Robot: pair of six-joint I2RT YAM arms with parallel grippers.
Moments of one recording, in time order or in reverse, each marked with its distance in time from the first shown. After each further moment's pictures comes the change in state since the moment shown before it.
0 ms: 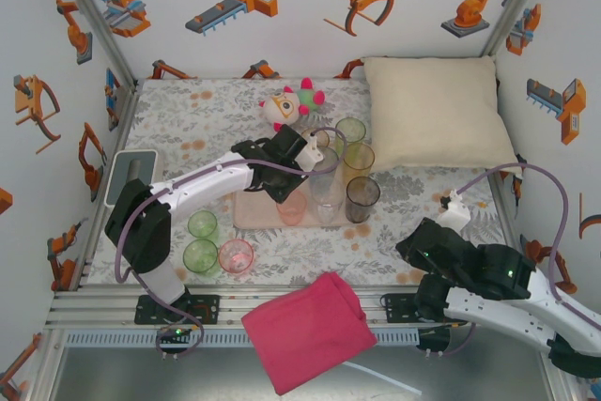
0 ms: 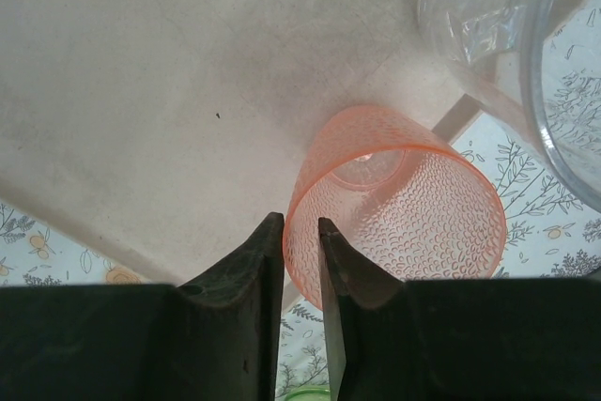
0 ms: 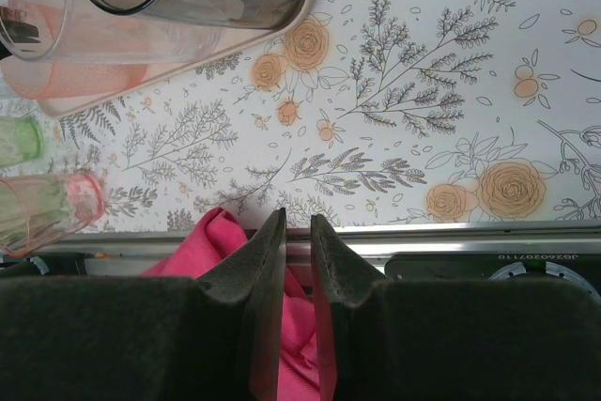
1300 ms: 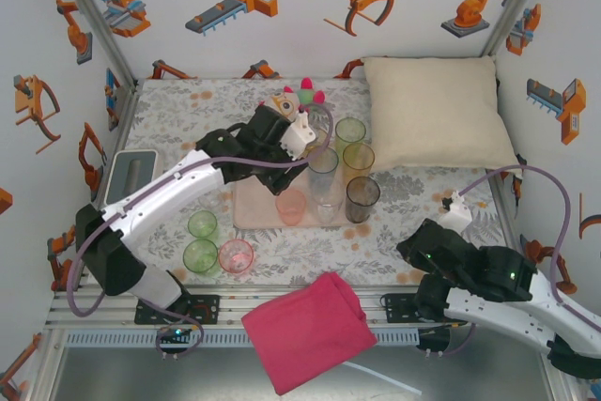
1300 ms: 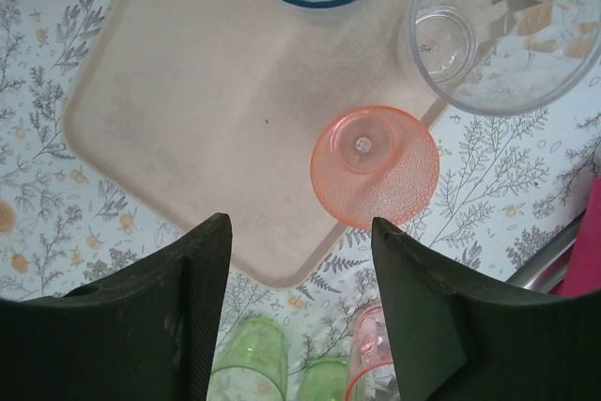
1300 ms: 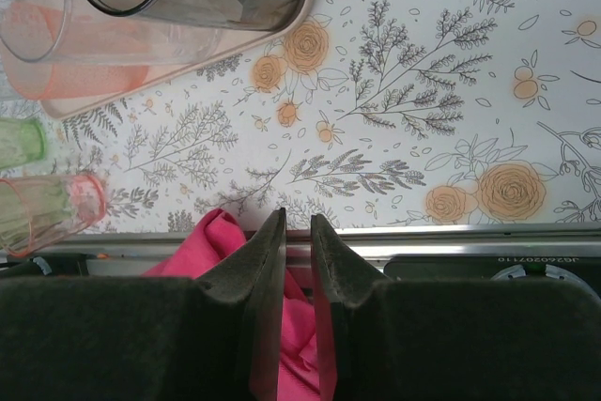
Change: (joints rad) left arm 0.000 -0.197 0.129 -0.120 -0.016 0.034; right arm 0.000 -0.027 -0.013 0.000 0.004 0.000
